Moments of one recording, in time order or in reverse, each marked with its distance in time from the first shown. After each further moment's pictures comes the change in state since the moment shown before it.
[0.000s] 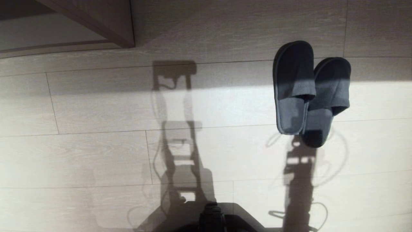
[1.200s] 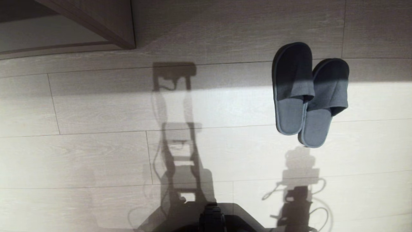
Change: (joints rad) left arm 0.001 0.001 0.000 0.000 0.000 -0.008; right arm -0.013 -0.695 0.454 0.234 -0.025 -0.026
